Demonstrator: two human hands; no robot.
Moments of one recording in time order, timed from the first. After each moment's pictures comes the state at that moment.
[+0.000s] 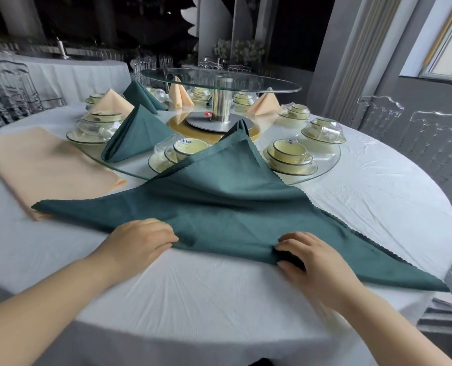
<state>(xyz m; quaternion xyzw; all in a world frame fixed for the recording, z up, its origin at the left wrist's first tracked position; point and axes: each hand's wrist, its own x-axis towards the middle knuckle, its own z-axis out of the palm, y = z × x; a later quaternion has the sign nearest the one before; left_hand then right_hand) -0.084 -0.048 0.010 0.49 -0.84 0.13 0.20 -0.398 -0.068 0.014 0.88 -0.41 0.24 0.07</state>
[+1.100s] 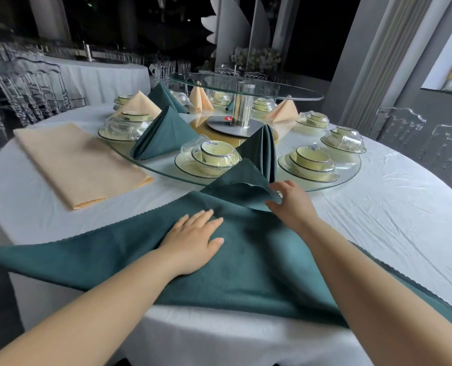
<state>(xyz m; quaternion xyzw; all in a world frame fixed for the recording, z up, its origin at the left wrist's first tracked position) -0.130 -0.052 0.020 0.66 -0.74 -0.11 0.05 -0.312 -0.147 0.054 0.78 -0.58 0.22 -0.07</state>
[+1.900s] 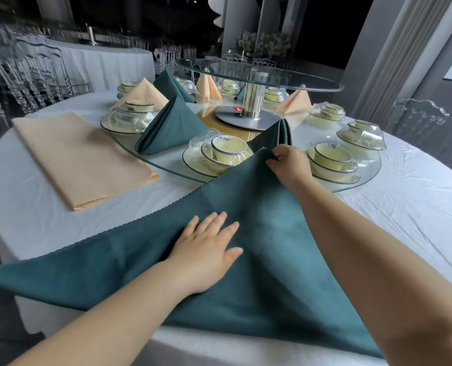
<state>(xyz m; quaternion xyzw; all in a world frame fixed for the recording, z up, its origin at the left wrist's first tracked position) -0.132 -0.047 0.030 0.65 -0.75 -0.12 0.04 -0.263 -0.210 0.088 0.75 -0.59 0.28 -0.09</state>
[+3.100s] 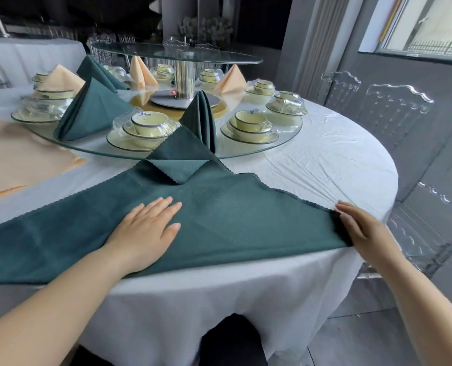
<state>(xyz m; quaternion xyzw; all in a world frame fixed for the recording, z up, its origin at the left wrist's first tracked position) -0.167 -0.025 0.008 0.63 -0.77 -0.05 0.08 -0.531 -0.043 0.002 0.69 -0.62 0.35 -0.08</state>
